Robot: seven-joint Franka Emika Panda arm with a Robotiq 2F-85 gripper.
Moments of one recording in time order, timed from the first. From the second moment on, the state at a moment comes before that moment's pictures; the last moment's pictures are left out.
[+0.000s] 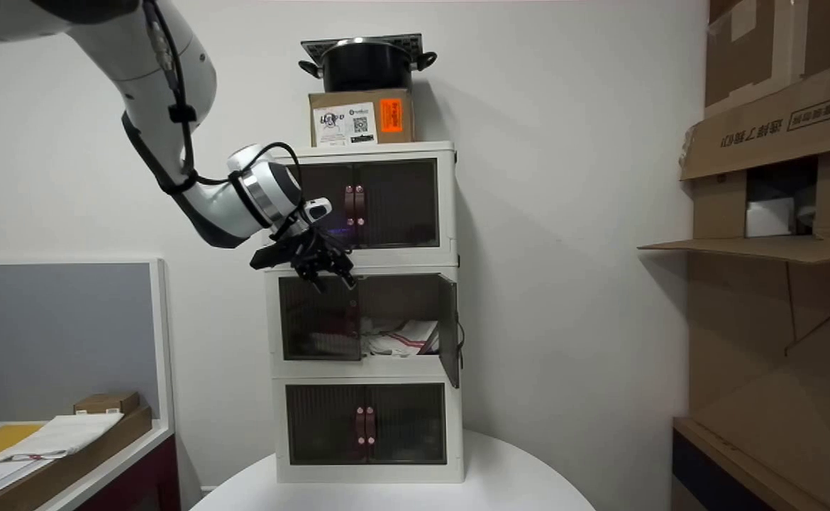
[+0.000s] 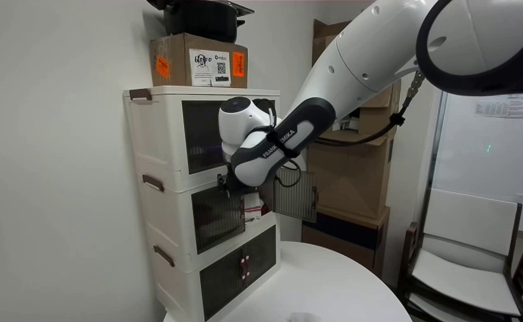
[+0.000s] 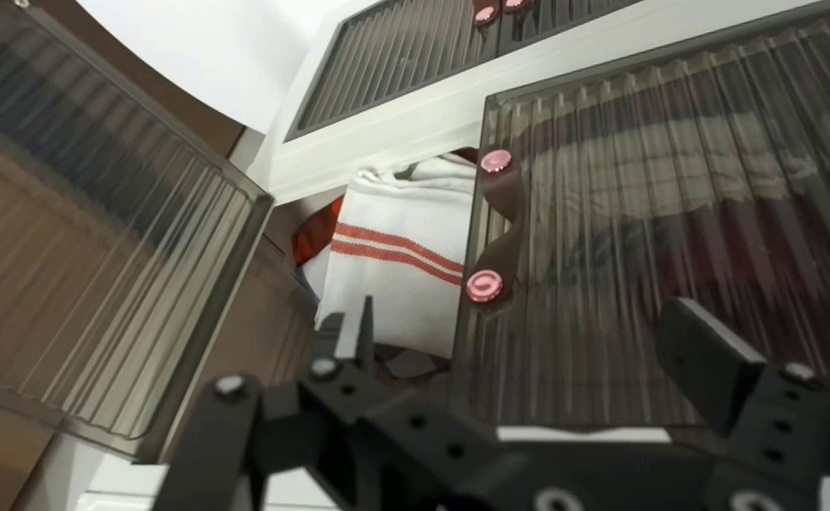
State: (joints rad) arm 0.32 0.37 -0.12 -1.78 -0.62 2.57 0.82
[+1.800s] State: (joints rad) arm -0.05 0.23 0.32 -2.03 0.06 2.66 -0.17
